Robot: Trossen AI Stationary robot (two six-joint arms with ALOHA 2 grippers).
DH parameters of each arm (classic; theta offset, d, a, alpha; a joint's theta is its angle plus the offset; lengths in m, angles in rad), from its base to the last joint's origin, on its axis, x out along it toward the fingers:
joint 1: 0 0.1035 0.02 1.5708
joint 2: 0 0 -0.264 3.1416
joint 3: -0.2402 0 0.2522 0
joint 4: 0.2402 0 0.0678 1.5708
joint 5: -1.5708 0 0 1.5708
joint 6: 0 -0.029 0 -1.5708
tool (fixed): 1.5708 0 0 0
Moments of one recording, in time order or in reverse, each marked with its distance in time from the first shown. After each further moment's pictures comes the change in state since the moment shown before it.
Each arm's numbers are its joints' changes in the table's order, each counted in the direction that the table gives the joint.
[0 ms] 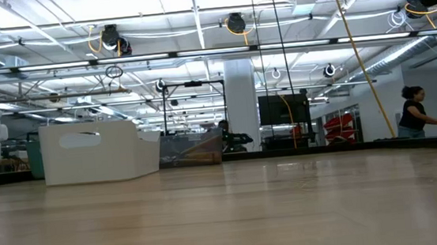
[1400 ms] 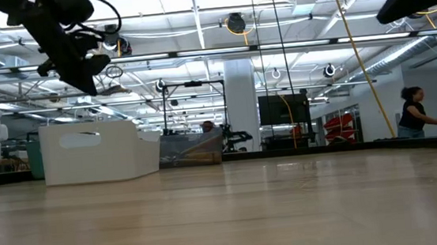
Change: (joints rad) left arm 0.945 0.315 0.797 -0.960 -0.635 -0.615; right arm -0.066 -0.088 0.000 -0.076 -0.108 0.171
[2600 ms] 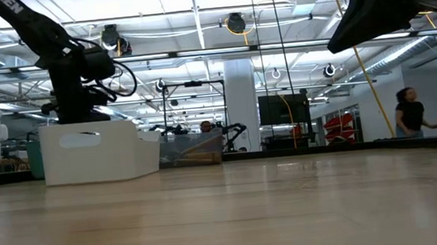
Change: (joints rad) left arm 0.168 -0.359 0.085 -0.062 -0.058 -0.096; right arm -0.243 0.001 0.000 -0.011 0.007 0.458
